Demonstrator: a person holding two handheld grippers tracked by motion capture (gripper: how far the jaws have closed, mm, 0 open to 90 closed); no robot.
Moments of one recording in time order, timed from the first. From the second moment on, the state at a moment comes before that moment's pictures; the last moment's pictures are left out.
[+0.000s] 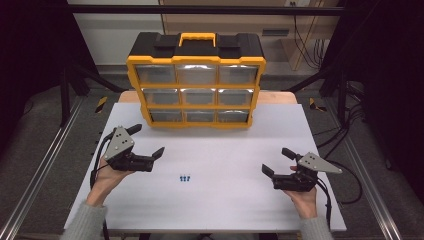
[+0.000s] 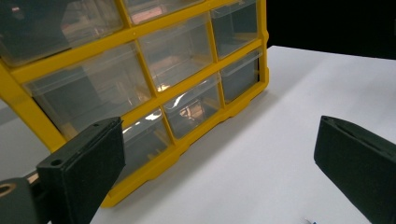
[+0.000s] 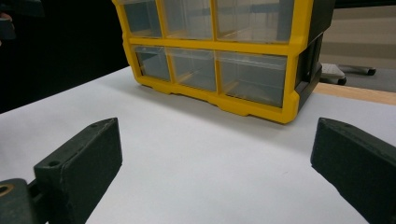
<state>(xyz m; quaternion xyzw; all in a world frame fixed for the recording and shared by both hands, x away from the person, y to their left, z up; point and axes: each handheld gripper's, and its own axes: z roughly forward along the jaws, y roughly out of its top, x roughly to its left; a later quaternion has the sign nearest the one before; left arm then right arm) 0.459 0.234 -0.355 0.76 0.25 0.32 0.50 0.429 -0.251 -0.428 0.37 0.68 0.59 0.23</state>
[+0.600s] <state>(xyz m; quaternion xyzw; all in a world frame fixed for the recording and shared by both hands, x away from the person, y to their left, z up) 0.473 0.216 -0.335 0.77 0.19 0.37 0.48 0.430 -0.250 -0.428 0.37 0.68 0.59 0.23</state>
